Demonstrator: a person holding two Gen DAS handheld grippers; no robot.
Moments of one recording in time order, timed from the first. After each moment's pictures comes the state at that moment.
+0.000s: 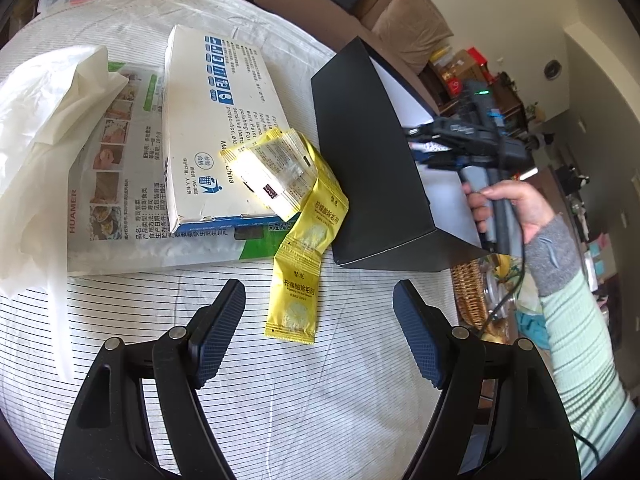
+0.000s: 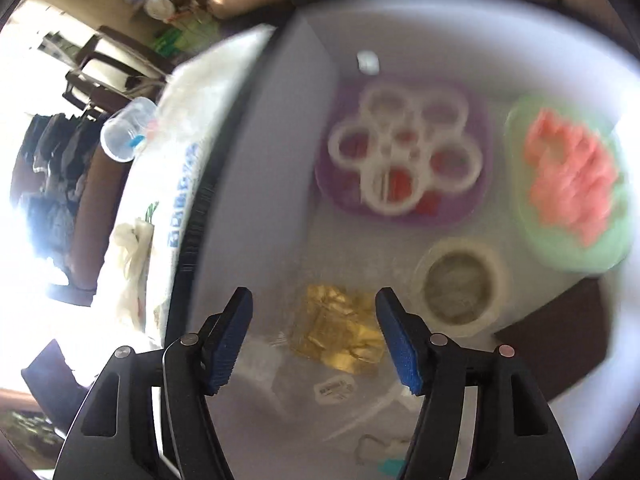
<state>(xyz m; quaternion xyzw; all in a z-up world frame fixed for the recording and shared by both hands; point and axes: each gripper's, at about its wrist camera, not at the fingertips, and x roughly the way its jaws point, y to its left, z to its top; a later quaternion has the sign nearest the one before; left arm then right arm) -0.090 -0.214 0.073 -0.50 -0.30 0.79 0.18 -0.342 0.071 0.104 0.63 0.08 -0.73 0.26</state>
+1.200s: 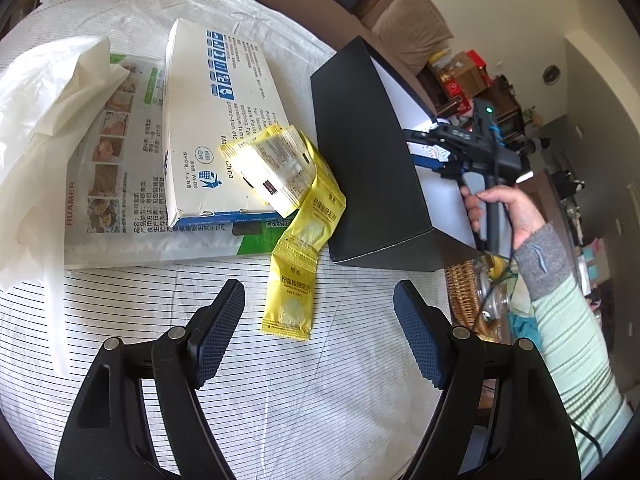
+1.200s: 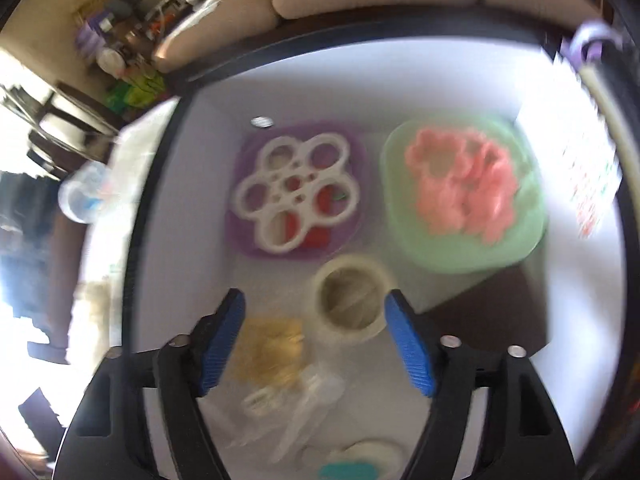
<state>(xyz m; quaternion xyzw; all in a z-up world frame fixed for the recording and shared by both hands) -0.093 -0.219 0.074 -0.50 -0.31 0.79 0.19 -0.355 0.068 0.086 0.60 0.07 -0.78 0.16</state>
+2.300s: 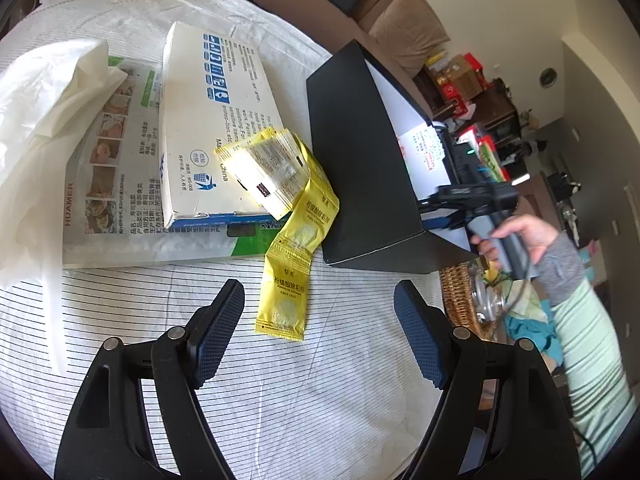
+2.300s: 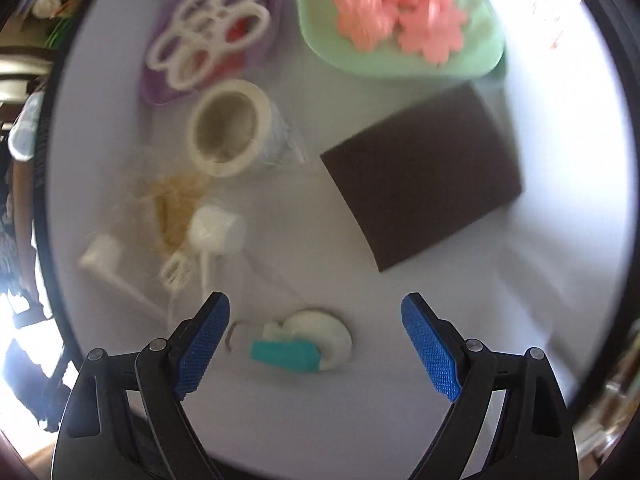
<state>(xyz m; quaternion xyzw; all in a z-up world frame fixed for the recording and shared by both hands) -0.091 -0.223 0.076 -0.49 -0.32 0.79 0.19 -0.318 0.134 0.055 0.76 0.06 -0.64 0.09</state>
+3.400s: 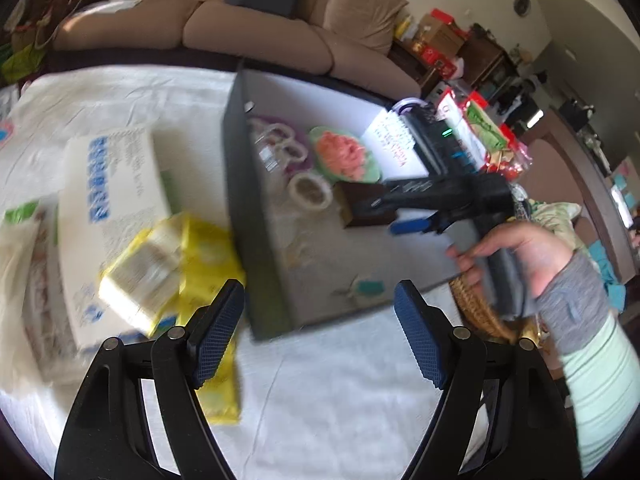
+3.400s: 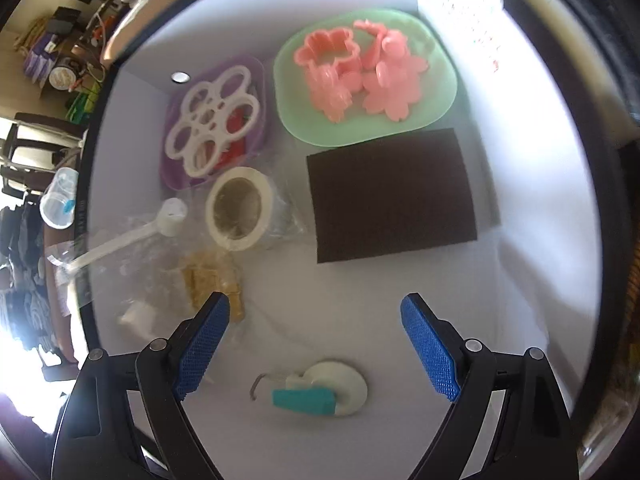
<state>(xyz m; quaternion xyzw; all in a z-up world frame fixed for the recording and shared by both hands) -0.164 -0.077 0.151 -0.48 -0.15 0.85 0.19 -0.322 0.168 0.077 0.68 -0.05 -0.72 0.11</state>
